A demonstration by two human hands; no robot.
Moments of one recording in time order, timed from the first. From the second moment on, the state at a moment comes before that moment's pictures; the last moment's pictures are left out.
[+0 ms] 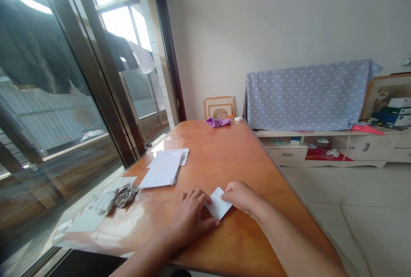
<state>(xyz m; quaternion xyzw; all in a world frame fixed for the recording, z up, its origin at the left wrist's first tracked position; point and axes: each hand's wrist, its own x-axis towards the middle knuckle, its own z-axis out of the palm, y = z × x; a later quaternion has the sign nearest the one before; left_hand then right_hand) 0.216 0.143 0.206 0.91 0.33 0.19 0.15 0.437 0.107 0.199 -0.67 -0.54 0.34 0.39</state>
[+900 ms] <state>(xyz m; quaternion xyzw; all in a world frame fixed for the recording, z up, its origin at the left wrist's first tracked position) 0.274 0.205 0.218 0.56 0.29 0.34 0.70 0.452 0.134 0.217 -0.61 -0.64 -0.04 0.47</state>
